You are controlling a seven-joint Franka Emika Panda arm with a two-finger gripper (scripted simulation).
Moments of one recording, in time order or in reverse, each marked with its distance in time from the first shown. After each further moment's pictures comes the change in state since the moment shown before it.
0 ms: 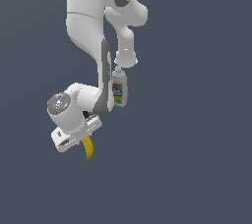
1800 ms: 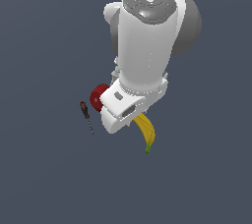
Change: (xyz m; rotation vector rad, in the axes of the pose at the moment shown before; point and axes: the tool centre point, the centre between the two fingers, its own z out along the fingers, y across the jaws) arm 0.164 -0.158 -0.248 -0.001 -0.003 0.001
